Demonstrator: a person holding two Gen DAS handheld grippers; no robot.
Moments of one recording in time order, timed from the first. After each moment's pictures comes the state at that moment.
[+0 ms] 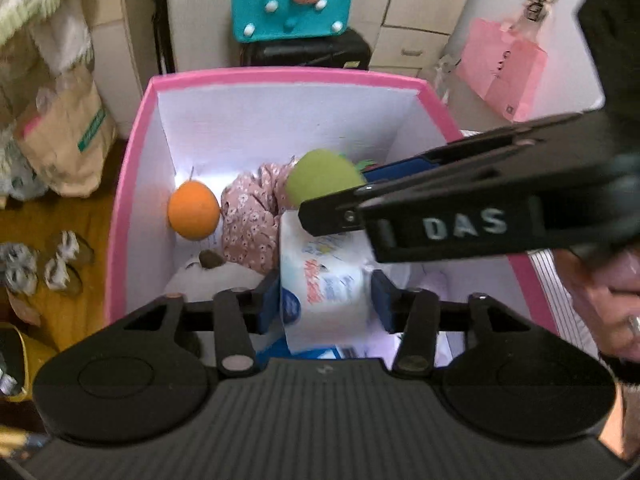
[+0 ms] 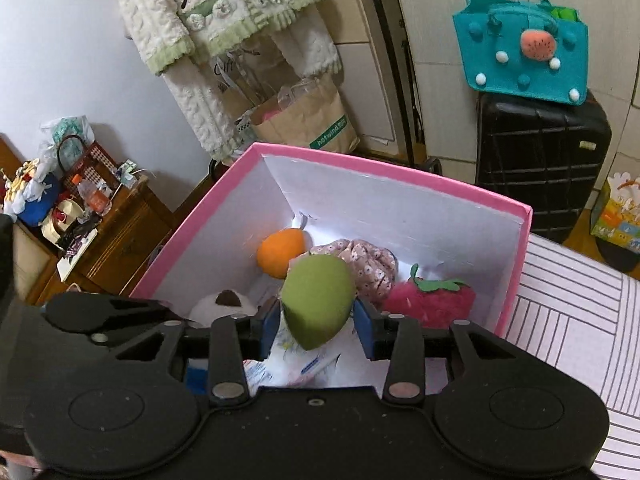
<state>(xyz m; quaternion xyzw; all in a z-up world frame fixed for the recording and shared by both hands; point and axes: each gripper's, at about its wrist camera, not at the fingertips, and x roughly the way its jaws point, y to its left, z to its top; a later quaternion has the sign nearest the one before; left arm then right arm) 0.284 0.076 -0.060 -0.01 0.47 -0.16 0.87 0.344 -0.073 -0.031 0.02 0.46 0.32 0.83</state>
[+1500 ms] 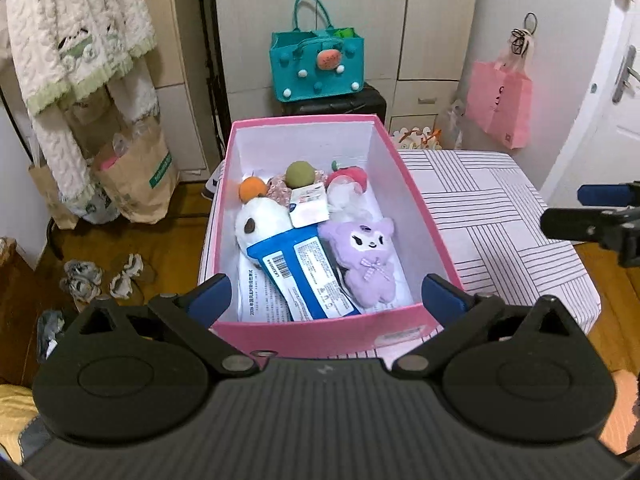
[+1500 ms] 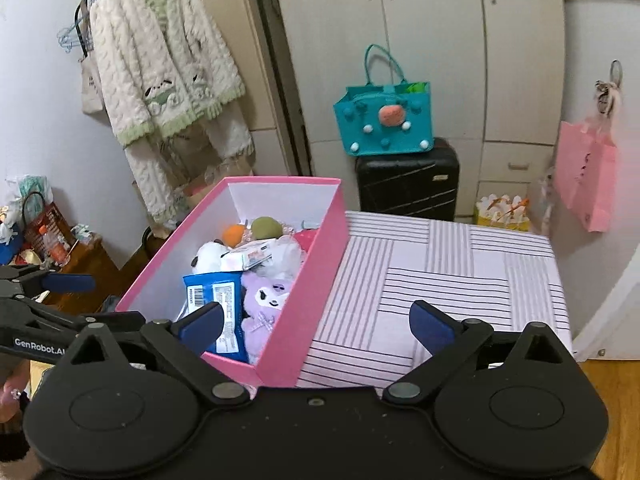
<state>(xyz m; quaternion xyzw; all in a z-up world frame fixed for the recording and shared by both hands) 0.102 0.077 0.031 0.03 0.38 -0.09 0.92 0.112 -0.197 0.049 0.03 0.34 0.17 0.92</state>
